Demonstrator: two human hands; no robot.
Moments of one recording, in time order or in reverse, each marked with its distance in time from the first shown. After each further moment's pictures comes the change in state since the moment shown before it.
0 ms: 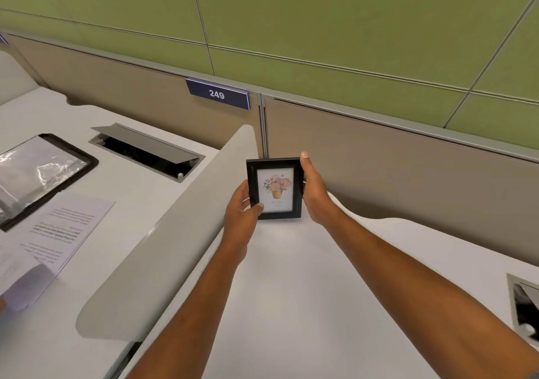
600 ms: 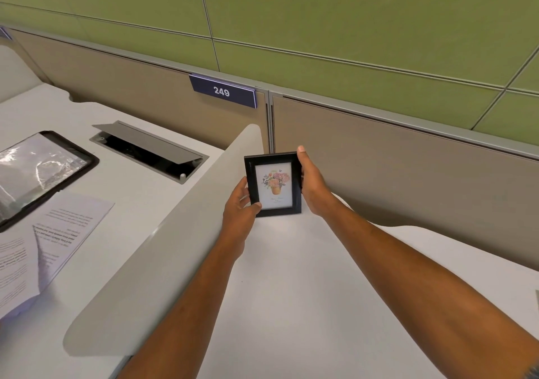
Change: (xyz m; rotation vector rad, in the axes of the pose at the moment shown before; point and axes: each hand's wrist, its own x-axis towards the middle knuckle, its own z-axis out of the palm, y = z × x) left_hand 0.047 -0.012 -0.009 0.030 0.018 -0.016; right_hand 0.059 0.005 0.022 -0.019 -0.042 0.022
